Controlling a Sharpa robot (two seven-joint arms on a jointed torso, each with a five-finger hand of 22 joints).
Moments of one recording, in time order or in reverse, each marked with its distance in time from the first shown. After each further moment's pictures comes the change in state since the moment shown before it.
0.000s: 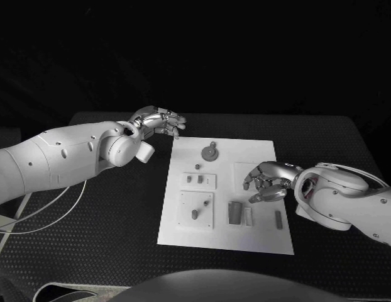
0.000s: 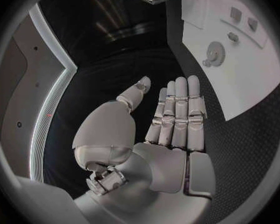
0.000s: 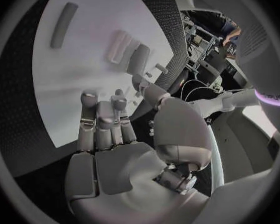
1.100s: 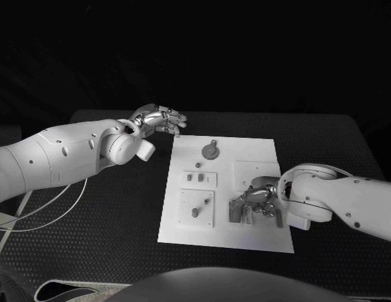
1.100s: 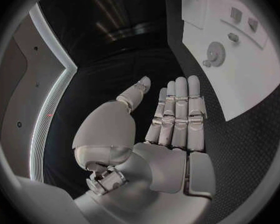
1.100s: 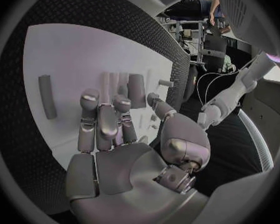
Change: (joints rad) left arm 0.000 0.002 0.000 0.001 0.000 -0.001 0.001; left_hand 0.000 0.000 -0.003 -0.003 0.000 0.000 0.000 0.000 0.001 0.000 0.000 0.000 0.000 0.000 0.000 0.004 -0.003 0.000 0.000 0.000 0.000 0.000; right arm -0.006 0.125 0.001 -0.066 0.376 0.256 -0.352; right_hand -0.507 0.071 -0.012 0.119 0.000 0.126 -0.054 0.050 -0.001 0.109 -0.052 -0.011 -0.004 0.142 -0.052 0.053 0.087 -0.020 0.097 -0.051 0.034 0.000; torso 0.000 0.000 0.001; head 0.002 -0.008
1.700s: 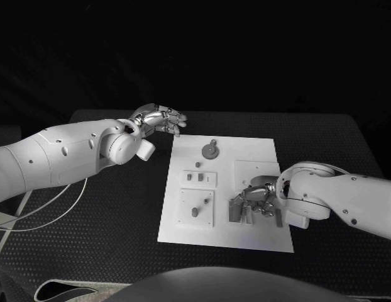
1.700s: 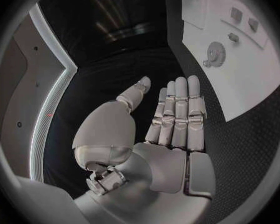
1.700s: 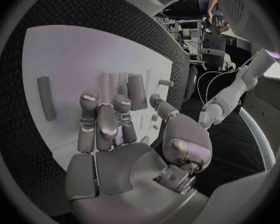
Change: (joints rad) left arm 0.000 -0.001 0.000 0.002 0.000 -0.001 0.001; left_hand 0.000 0.000 0.000 0.000 0.000 0.000 0.000 0.000 0.000 0.000 0.000 0.000 0.001 0.000 0.000 0.000 -0.001 -0.001 0.000 0.000 0.000 0.000; right arm 0.002 0.018 0.000 -0.019 0.030 0.013 -0.013; right_hand -0.030 -0.040 0.035 0.055 0.000 0.003 0.004 0.002 -0.005 0.000 0.000 0.000 0.002 0.002 -0.002 0.000 -0.007 0.000 0.000 0.000 0.000 0.000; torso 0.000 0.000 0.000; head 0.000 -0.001
